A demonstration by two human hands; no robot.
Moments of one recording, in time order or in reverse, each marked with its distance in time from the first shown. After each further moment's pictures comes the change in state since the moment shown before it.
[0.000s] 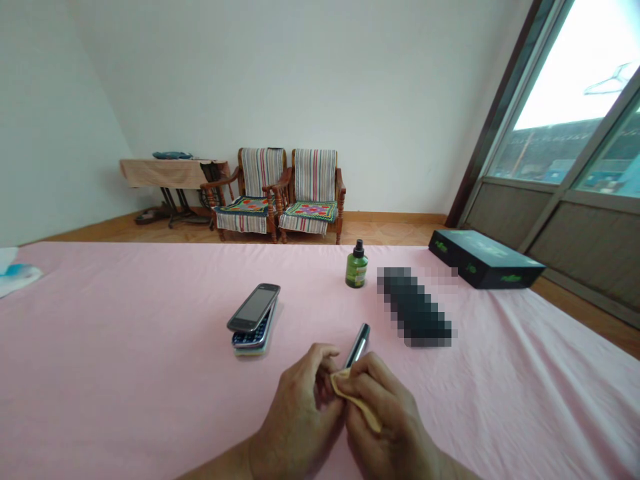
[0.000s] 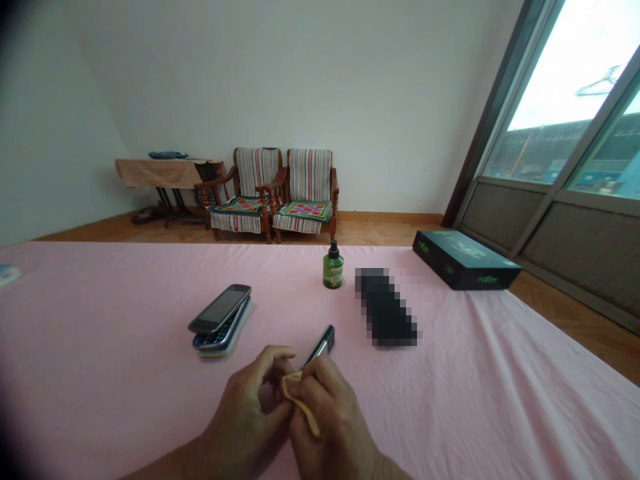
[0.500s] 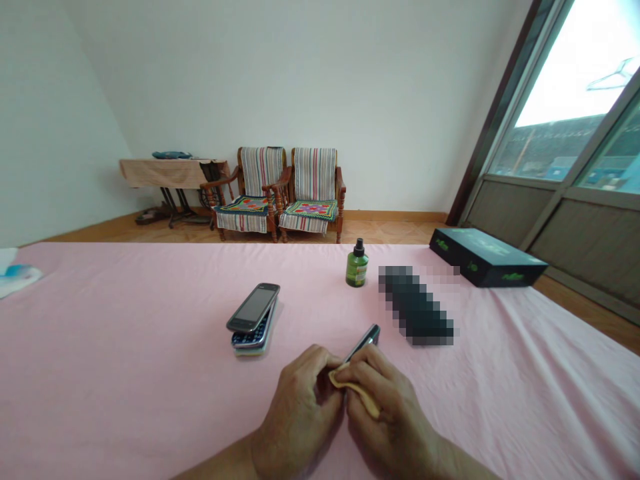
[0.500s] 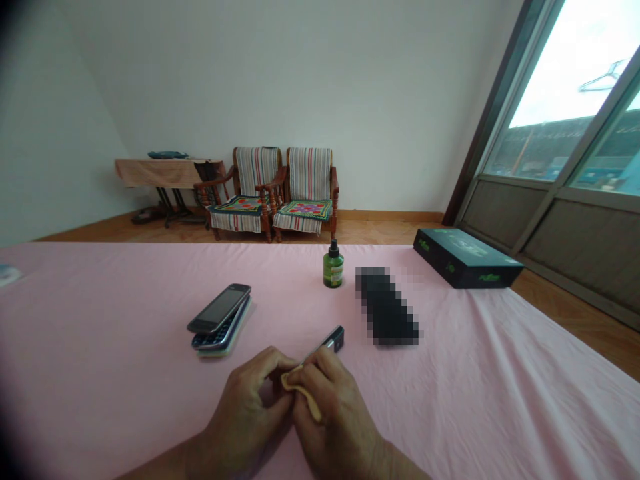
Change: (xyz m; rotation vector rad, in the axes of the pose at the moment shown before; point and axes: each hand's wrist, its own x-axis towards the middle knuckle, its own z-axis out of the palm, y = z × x) left_hand 0.008 0.006 -0.004 0.126 0.017 0.088; right_hand 0.006 0.005 -0.006 -0.020 -0.047 0.055
